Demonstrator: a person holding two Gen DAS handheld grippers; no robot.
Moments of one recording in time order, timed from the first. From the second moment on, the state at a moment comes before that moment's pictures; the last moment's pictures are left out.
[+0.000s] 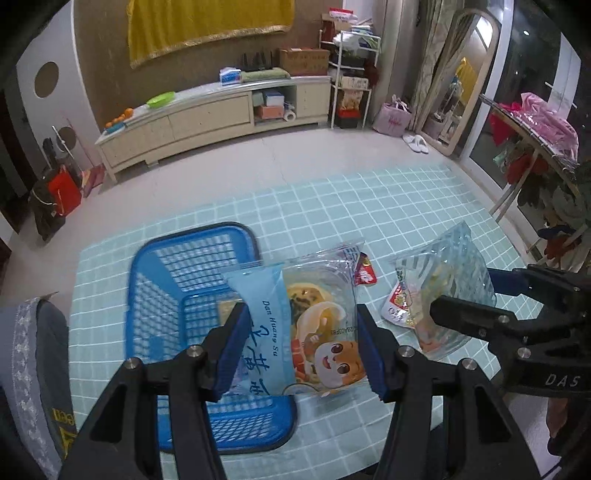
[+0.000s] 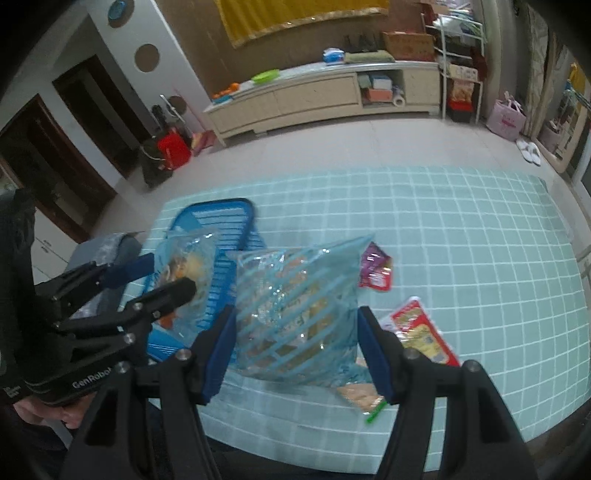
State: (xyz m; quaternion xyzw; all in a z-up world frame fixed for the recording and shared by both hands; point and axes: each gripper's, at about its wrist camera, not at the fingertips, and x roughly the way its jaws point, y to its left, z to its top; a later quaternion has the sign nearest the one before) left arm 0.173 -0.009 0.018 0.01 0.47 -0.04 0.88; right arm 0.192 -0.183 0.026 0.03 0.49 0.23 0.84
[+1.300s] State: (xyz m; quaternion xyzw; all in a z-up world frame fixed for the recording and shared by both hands) left arm 0.205 0.122 -0.068 -0.02 0.55 0.01 0.84; right arm 0.227 -0.060 -0.027 0.00 0.55 0.26 0.79
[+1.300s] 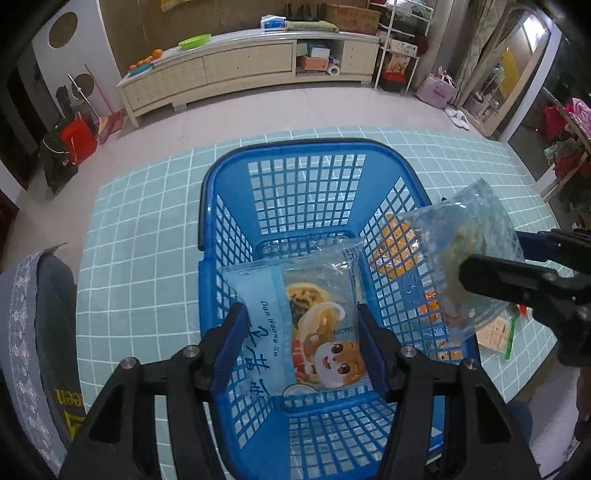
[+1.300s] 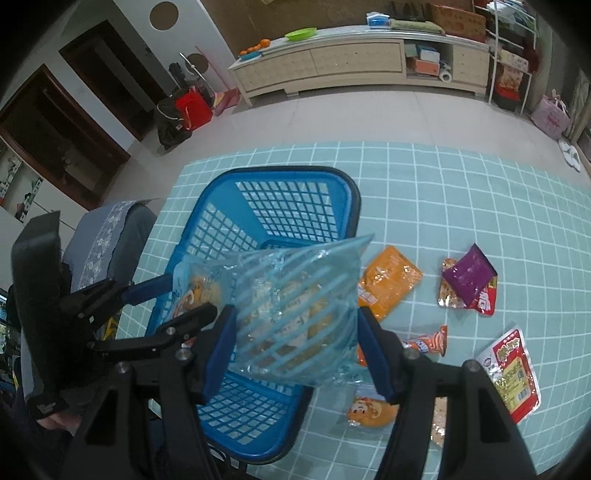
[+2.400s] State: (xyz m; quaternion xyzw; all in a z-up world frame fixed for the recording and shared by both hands) left arm 0.173 0.201 -0.031 -0.03 0.51 0.04 0.86; right arm 0.234 0.035 -0.028 -0.01 0.57 0.25 0.78
